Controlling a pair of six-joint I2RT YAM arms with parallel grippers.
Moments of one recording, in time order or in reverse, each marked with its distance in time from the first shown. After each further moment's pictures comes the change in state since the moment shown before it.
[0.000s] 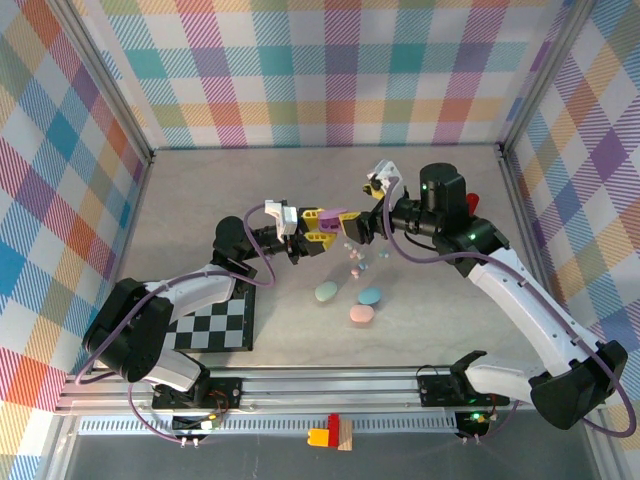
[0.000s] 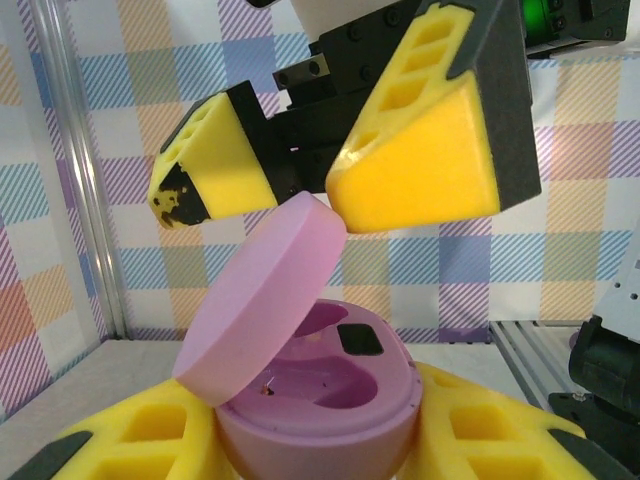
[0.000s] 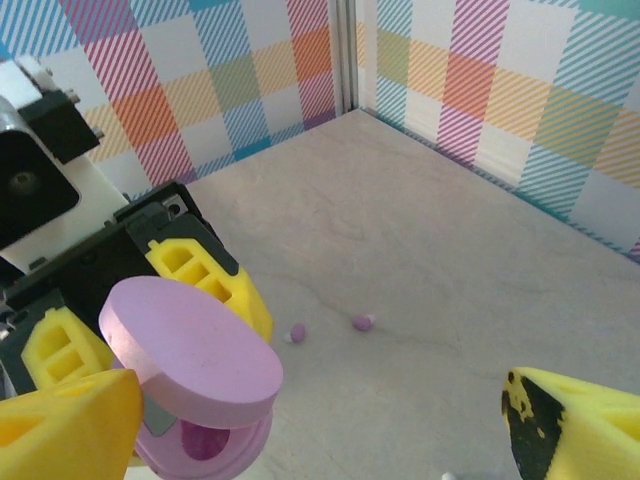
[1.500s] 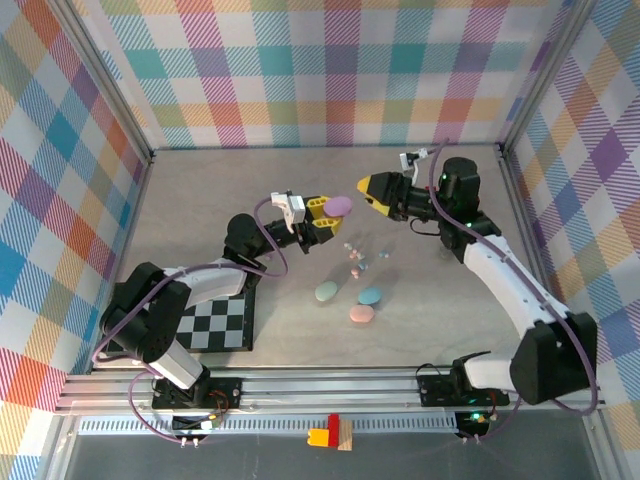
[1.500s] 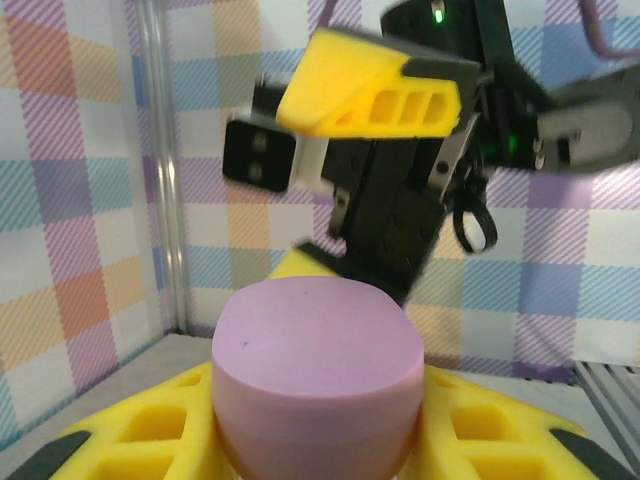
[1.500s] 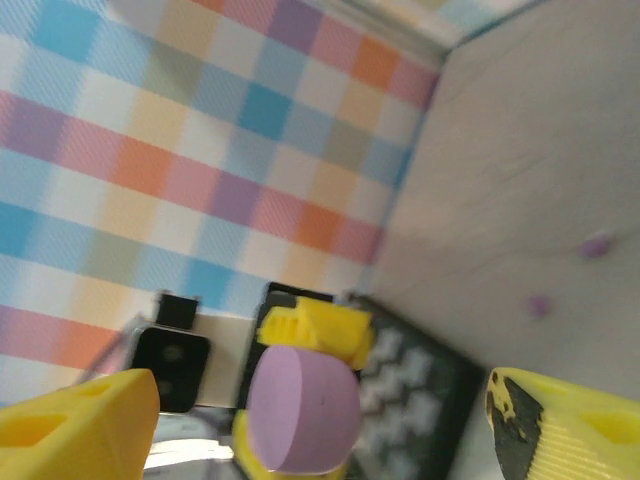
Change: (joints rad) left arm -0.027 0.117 0.049 0.068 -0.168 -0.017; right arm -0.251 0.108 -0.151 0.380 -0.431 0.927
